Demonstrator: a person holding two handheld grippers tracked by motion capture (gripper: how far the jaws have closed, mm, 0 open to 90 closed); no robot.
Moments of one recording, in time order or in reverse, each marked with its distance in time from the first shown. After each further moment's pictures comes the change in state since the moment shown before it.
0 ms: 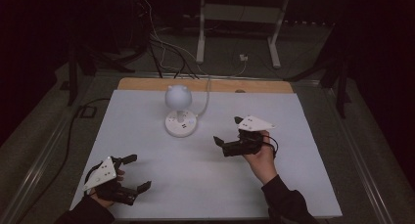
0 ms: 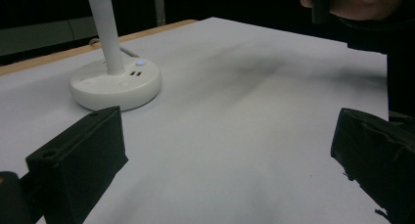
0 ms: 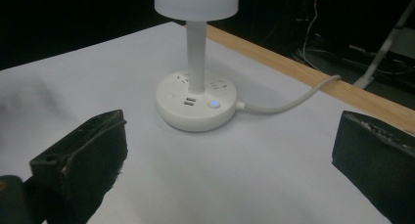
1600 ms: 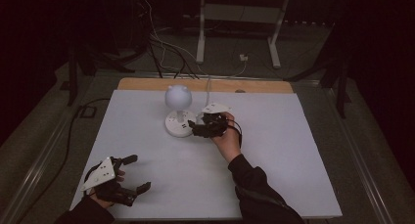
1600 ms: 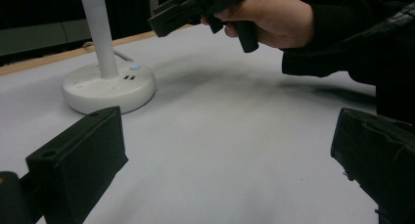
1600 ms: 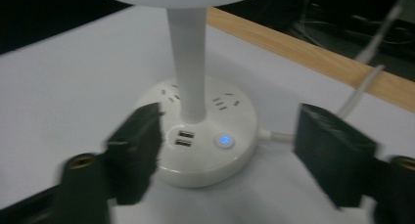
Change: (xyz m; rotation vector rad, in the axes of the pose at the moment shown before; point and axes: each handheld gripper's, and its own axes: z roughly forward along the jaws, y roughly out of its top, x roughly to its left) left arm -0.001 0.001 -0.002 -0.019 -0.022 -0.013; right arm 0.014 0.016 0.113 0.107 -0.079 0.050
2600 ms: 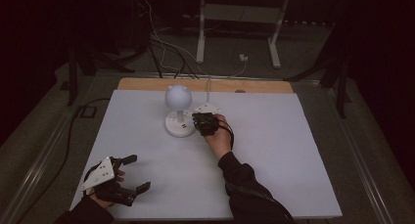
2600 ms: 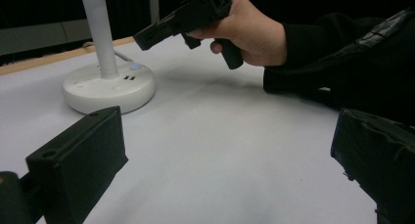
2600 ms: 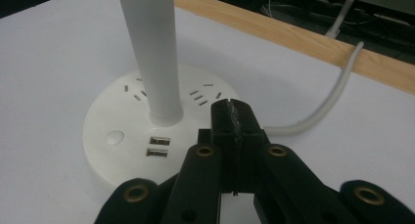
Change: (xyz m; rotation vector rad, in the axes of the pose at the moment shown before) left arm 0.000 0.000 -0.001 -0.001 -0.001 -0.003; right arm 0.009 -0.007 0.035 0.049 -0.121 0.057
